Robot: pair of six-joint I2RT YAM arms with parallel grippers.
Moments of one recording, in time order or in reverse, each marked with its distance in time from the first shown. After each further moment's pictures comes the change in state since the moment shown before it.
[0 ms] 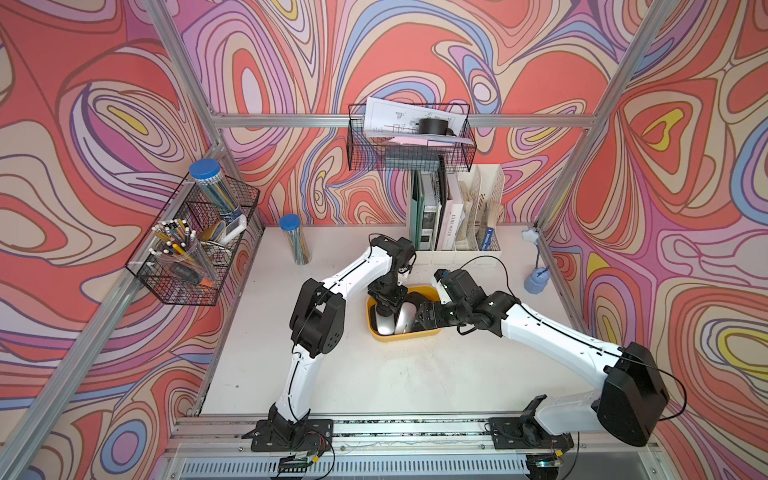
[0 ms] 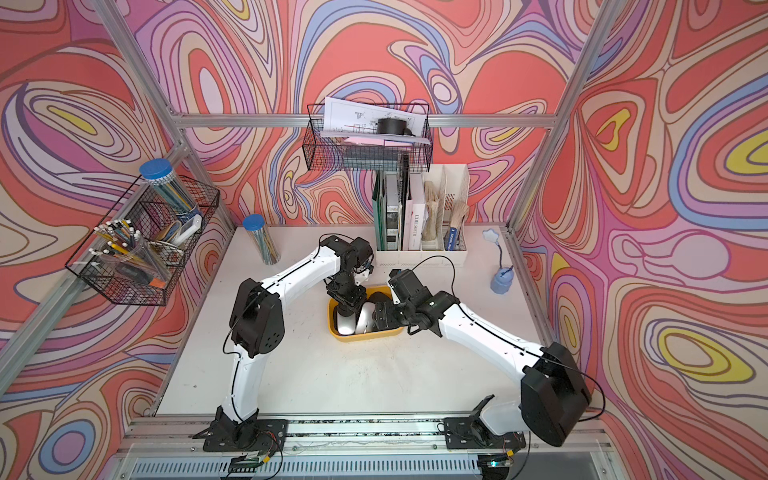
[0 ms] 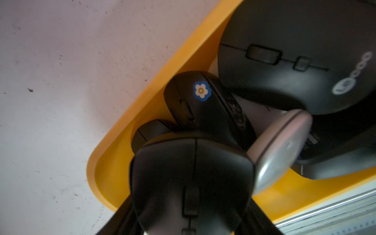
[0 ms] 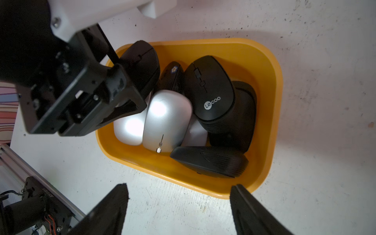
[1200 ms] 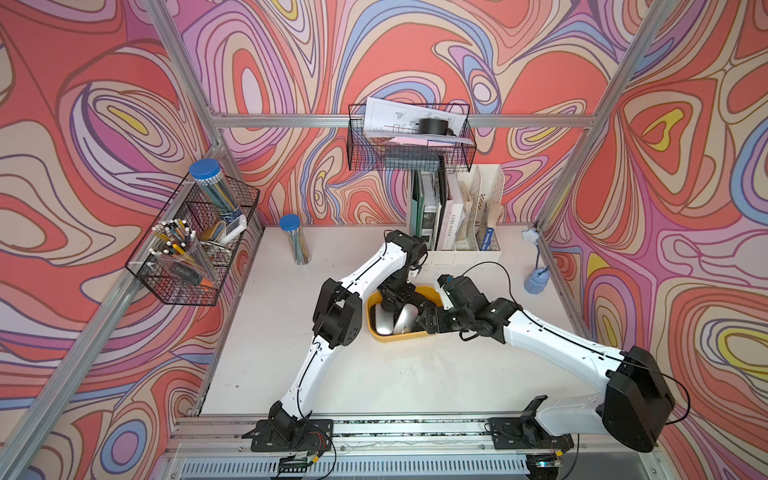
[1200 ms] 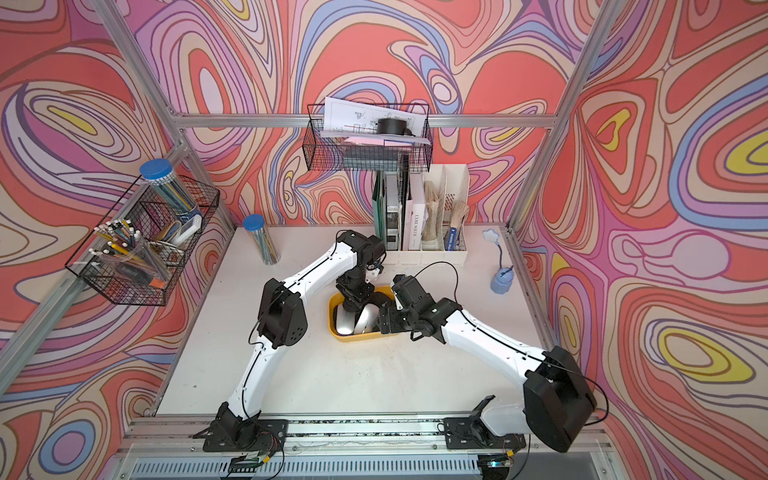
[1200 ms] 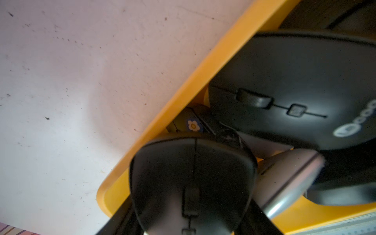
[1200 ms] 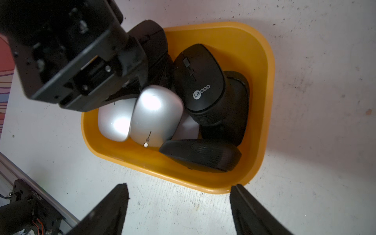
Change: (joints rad) left arm -0.035 0.228 0.366 -0.211 -0.064 0.048; right arm 0.000 -0.038 -0.080 0.047 0.024 0.010
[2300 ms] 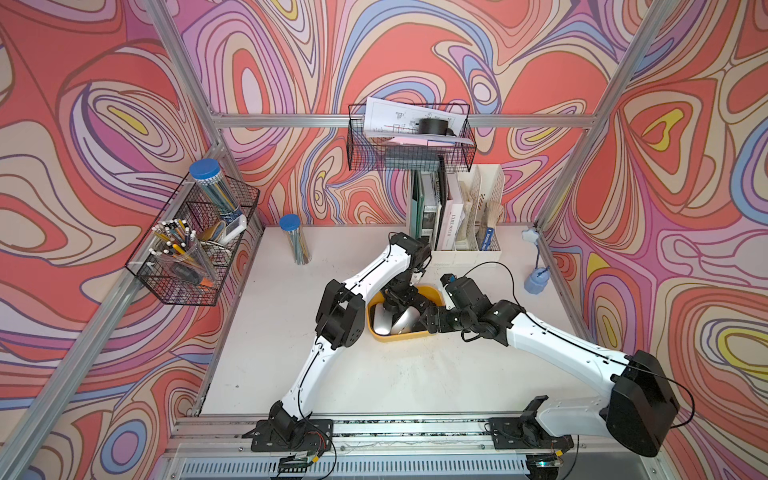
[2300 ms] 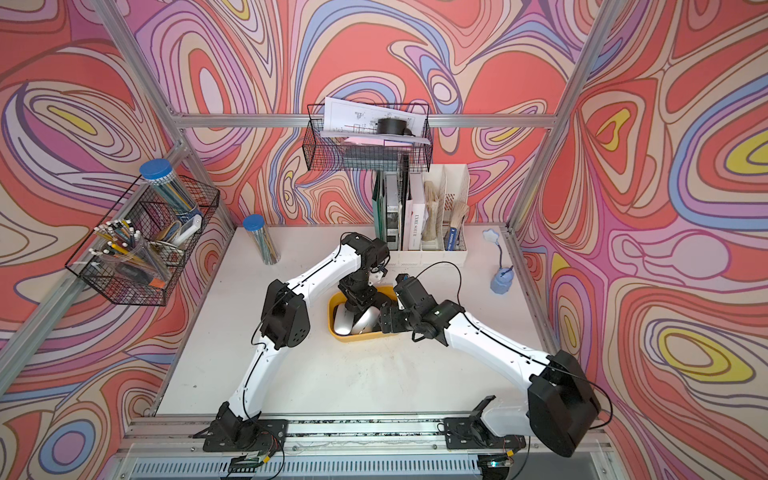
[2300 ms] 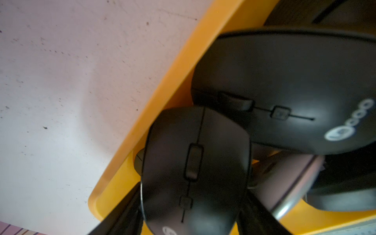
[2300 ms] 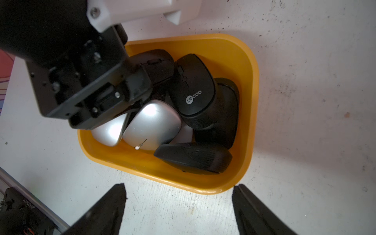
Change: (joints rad) left arm -0.023 0.013 0.003 0.000 -0.020 0.034; right arm 0.000 -0.025 -0.019 0.024 0.037 0.000
